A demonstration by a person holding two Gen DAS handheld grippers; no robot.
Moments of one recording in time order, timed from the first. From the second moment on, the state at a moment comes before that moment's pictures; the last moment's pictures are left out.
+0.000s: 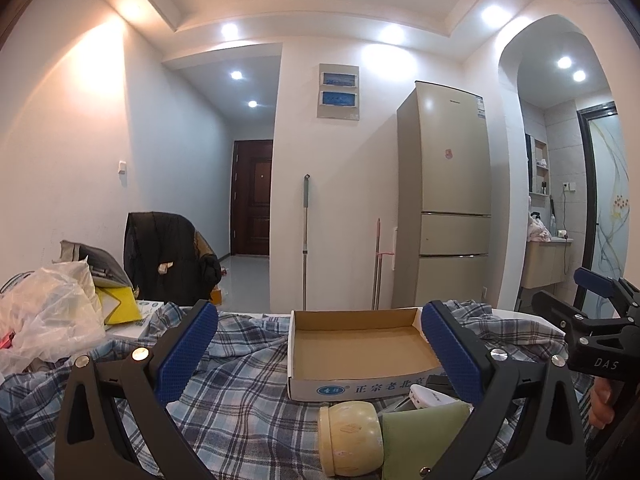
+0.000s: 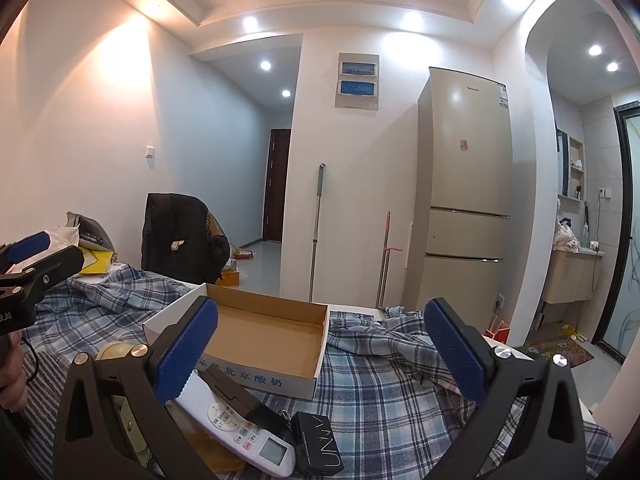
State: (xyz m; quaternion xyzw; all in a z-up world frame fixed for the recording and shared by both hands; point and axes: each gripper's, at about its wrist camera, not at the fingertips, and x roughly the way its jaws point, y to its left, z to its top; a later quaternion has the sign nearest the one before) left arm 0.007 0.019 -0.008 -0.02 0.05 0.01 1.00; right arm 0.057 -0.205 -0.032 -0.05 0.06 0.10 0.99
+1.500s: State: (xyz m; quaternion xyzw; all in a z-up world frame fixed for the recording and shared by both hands) left arm 0.008 0.018 -0.006 -0.03 0.05 0.01 1.00; right arm 0.060 -0.208 -0.035 -0.04 0.07 0.10 0.99
